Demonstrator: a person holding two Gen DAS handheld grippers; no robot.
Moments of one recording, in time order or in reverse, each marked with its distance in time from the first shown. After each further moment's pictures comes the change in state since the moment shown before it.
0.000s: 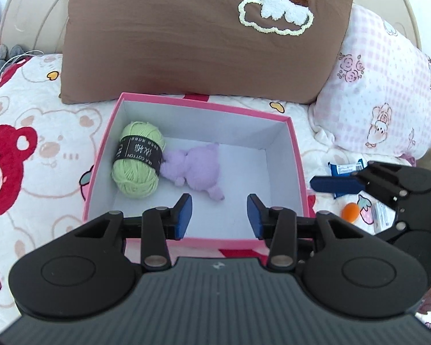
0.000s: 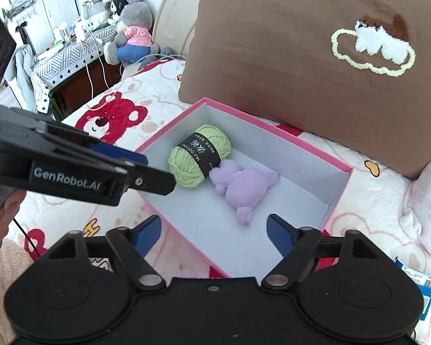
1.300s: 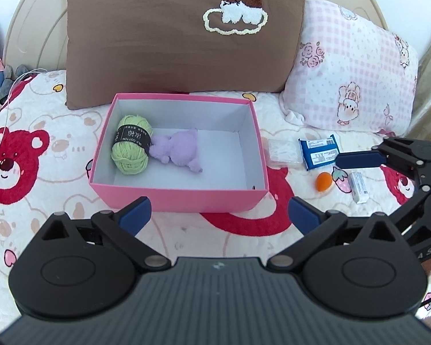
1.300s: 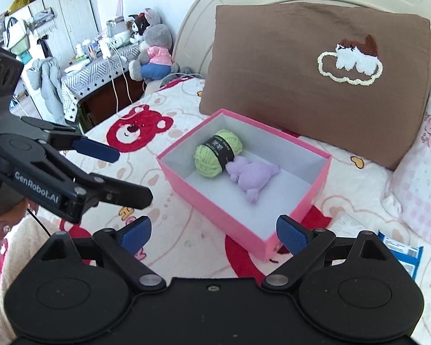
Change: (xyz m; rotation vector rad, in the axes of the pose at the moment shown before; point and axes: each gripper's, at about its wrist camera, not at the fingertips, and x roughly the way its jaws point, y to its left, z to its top) left arm -0.082 -0.052 -0.053 0.091 -0.028 0.017; right arm -0.105 0.006 -0.054 -0.015 -0.073 0.048
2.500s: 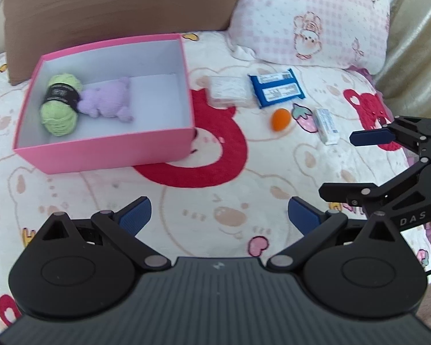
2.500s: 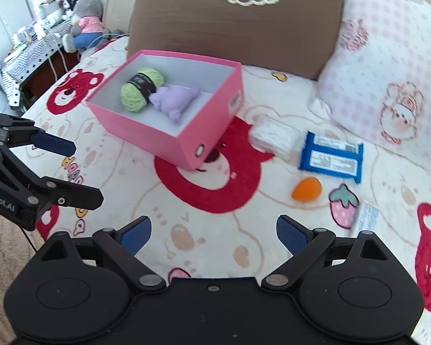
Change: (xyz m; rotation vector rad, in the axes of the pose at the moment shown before) left arm 0.055 -0.091 -0.041 0.111 0.200 -0.107; right arm -0.030 -0.062 -0.090 0.183 0.173 -0.193
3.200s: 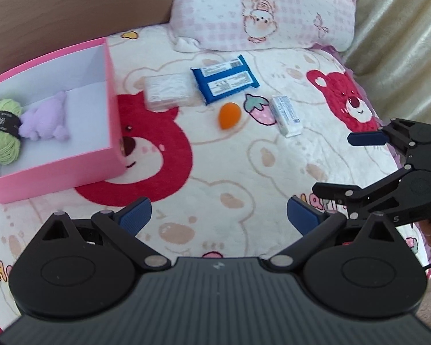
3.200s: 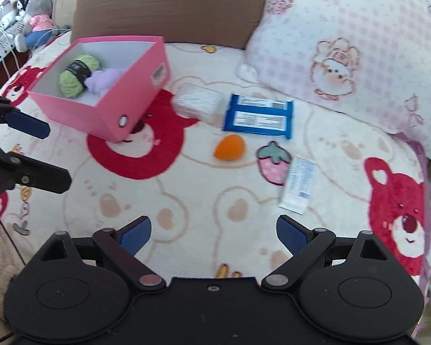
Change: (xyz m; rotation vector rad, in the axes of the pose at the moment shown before) left arm 0.042 -0.069 0.026 0.116 0.055 -0.081; right arm -0.006 -0.066 -0.047 0.082 0.032 -0.176
